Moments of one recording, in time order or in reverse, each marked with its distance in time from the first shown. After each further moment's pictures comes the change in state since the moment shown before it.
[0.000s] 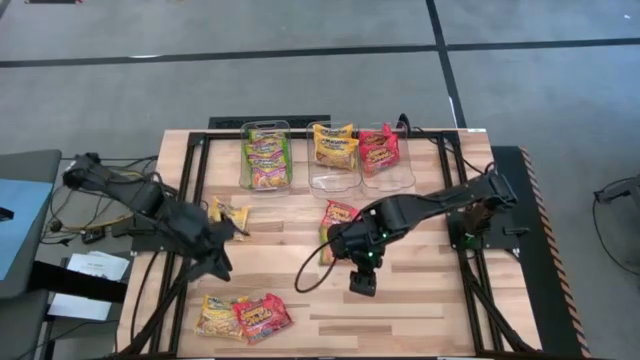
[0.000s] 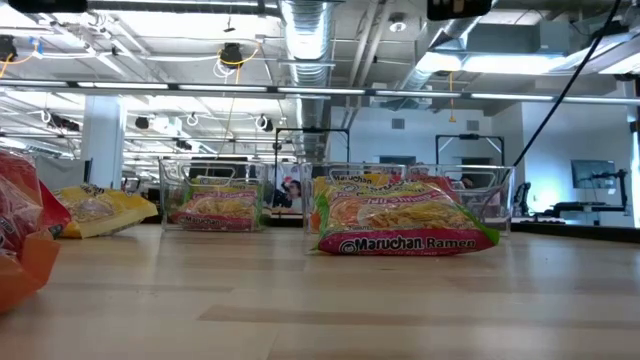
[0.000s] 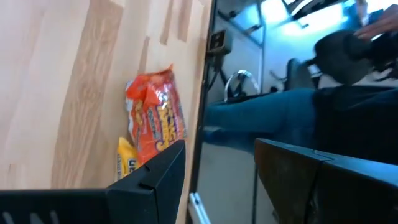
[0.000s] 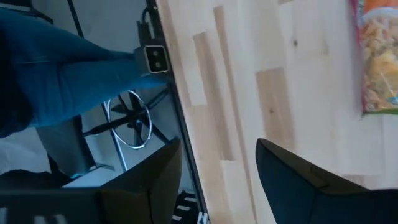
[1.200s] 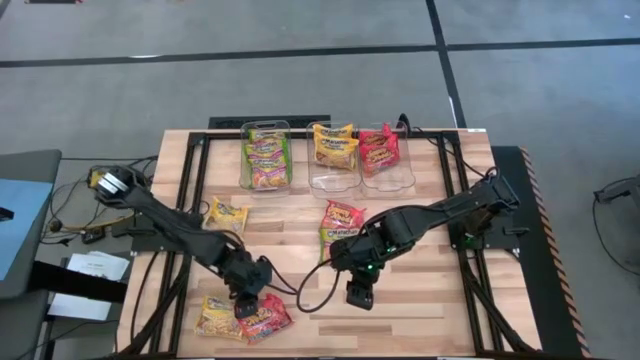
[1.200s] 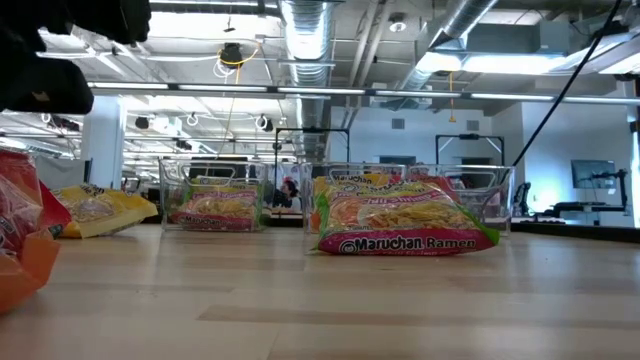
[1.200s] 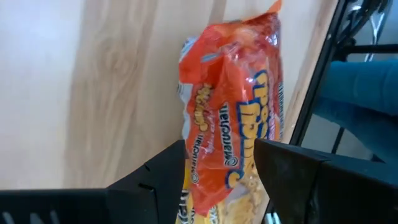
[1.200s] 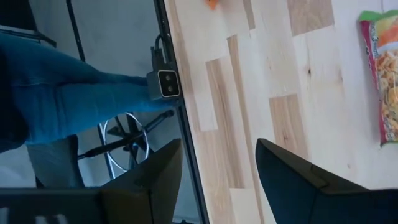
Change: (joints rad) left arm -0.113 0.590 0.000 0.134 -0.071 0.016; right arm 0.083 0.000 0.000 0.122 0.115 0.082
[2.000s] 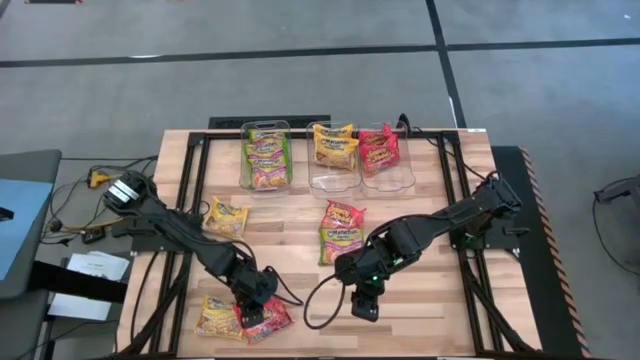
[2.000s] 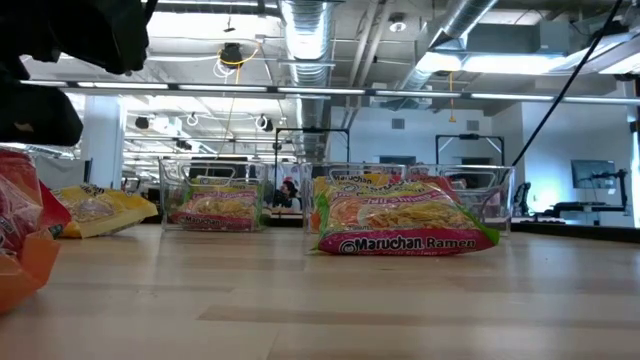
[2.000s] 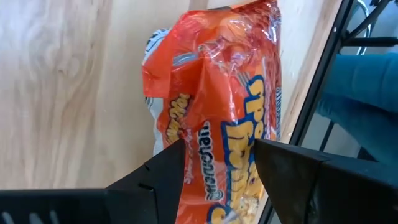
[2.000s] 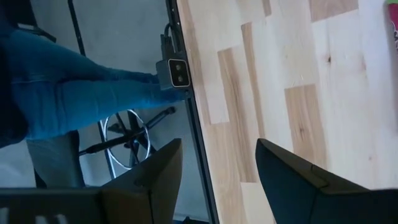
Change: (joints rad) left arm -0.018 0.122 -0.005 0.133 0.045 -0.042; right arm 0.066 0.000 0.000 0.013 0.025 0.053
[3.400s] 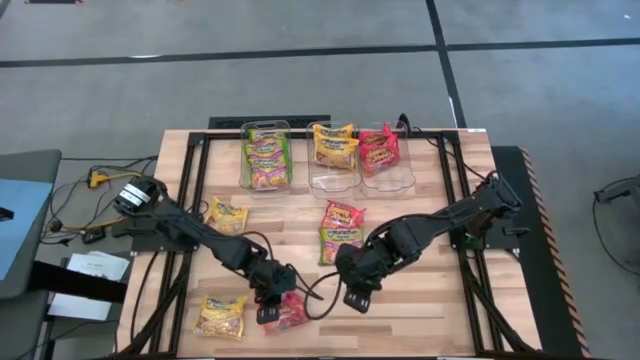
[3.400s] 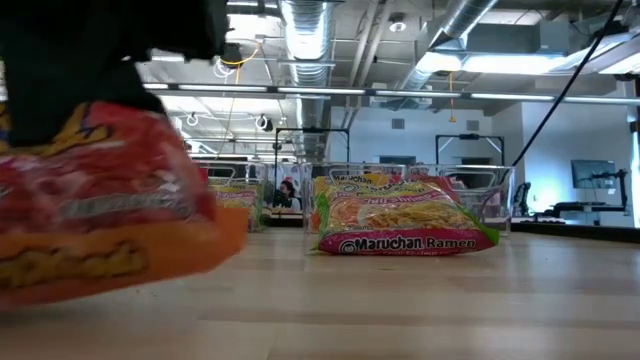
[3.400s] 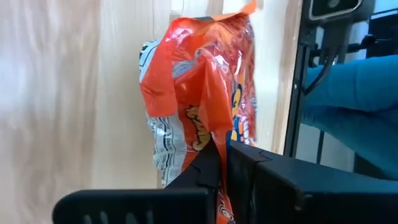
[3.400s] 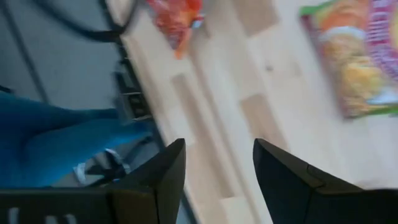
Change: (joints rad) left arm 0.100 0.091 0.059 0.153 0.034 0.220; right arm -0.010 -0.001 0.000 -0.059 0.189 0.138
